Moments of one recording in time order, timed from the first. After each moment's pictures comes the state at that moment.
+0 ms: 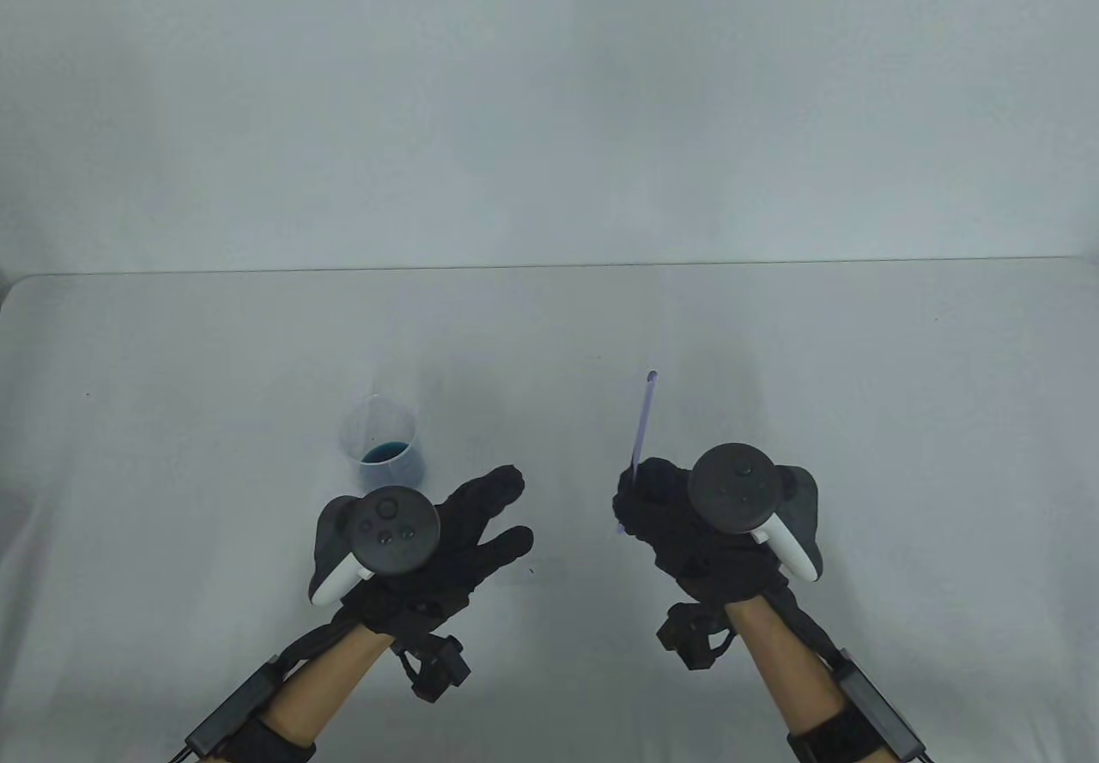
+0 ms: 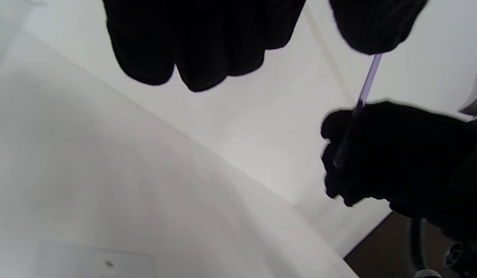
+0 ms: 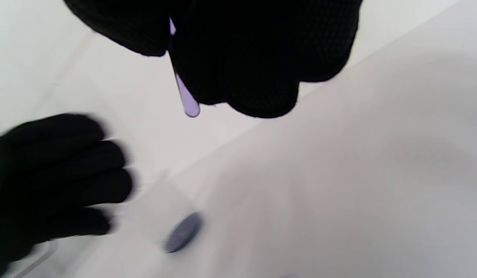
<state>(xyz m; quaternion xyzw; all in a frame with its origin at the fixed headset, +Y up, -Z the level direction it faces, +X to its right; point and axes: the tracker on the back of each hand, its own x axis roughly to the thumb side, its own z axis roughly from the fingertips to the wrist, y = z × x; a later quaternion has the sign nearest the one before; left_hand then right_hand) -0.146 -0.652 -0.299 -0.06 -0.26 0.36 0.90 0.117 -0.624 -0.309 0.12 0.04 0.93 0.35</state>
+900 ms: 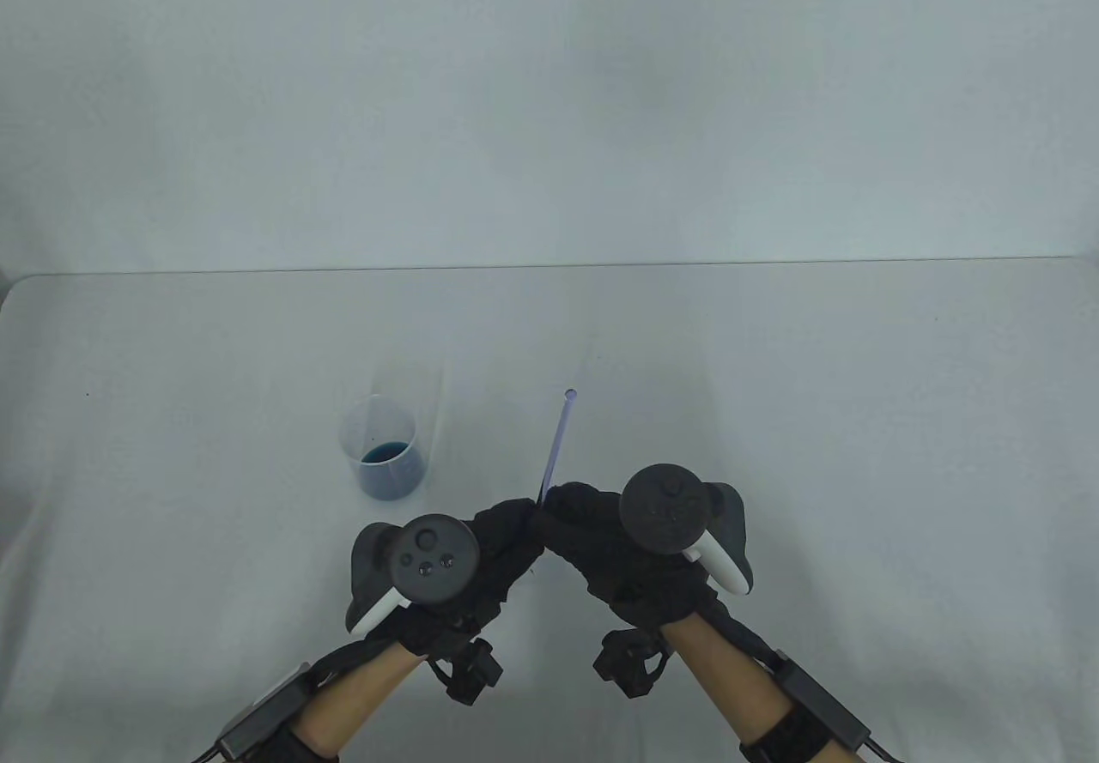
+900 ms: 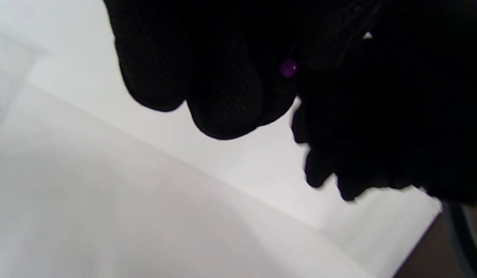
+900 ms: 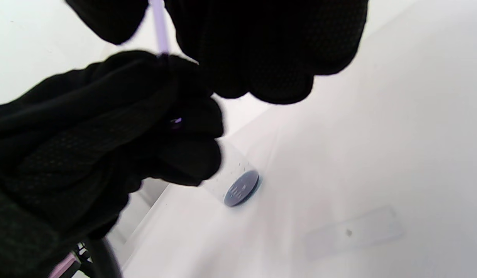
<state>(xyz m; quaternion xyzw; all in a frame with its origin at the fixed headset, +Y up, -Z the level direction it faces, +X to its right) -0.140 -0.644 -0.289 0.03 -0.22 0.30 0.93 0.080 -0.625 -0.300 0.17 0.06 0.92 0.35</state>
